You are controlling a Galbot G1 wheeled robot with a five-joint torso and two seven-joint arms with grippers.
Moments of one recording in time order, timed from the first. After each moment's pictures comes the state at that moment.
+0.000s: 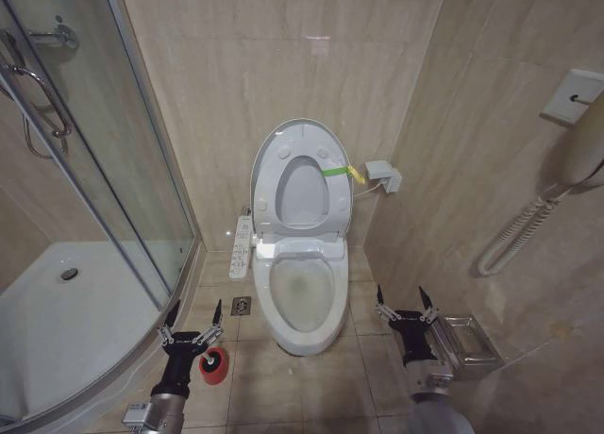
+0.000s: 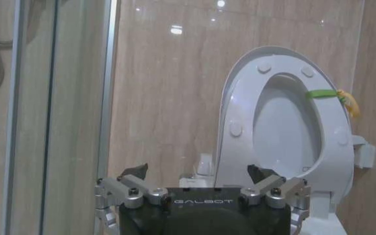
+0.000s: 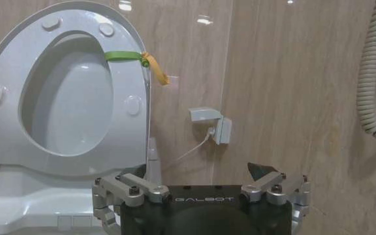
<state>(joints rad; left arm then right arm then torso) 1.62 -1.35 -0.52 -2.01 -0.25 -0.30 -0.01 -1.52 1.47 0.57 1.96 0.02 0.15 0.17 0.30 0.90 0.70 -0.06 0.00</state>
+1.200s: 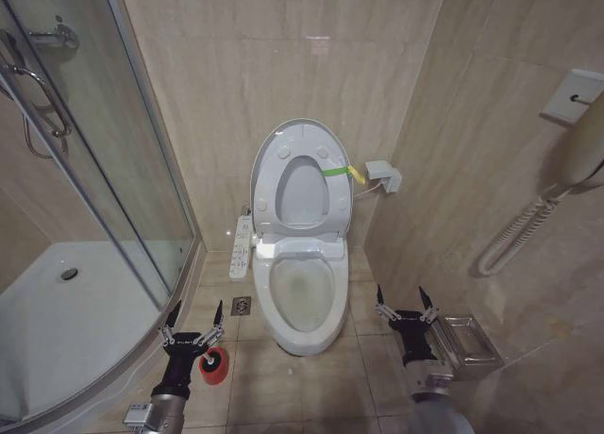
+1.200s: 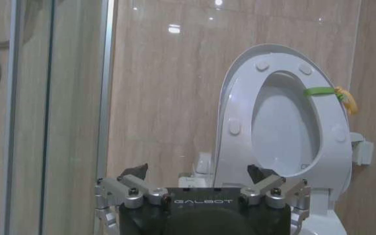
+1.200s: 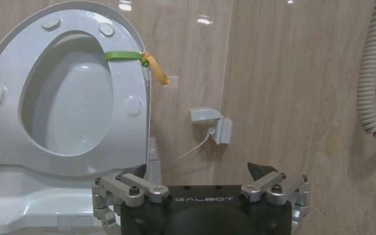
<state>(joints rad) 1.62 -1.35 -0.52 -2.00 -0.25 -0.30 0.00 -1.52 1.47 0.57 1.96 0.02 0.15 0.17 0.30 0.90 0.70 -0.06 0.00</state>
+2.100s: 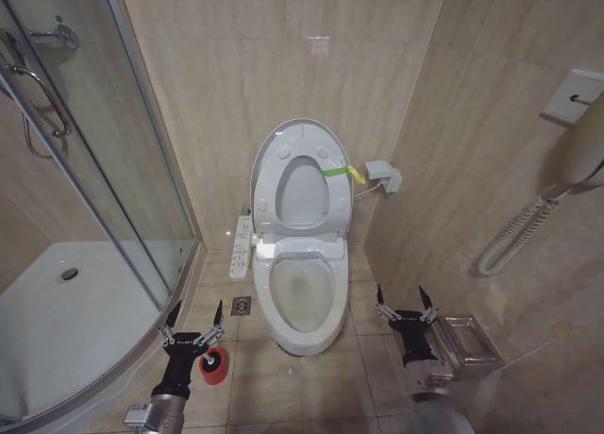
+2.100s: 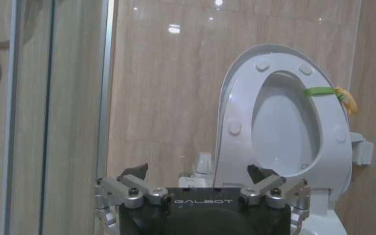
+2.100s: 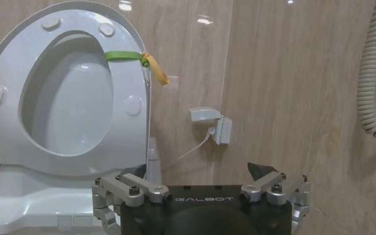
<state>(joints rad) 1.62 -1.35 -0.52 -2.00 -0.25 -0.30 0.00 -1.52 1.47 0.57 1.96 0.02 0.15 0.17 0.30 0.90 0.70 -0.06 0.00</state>
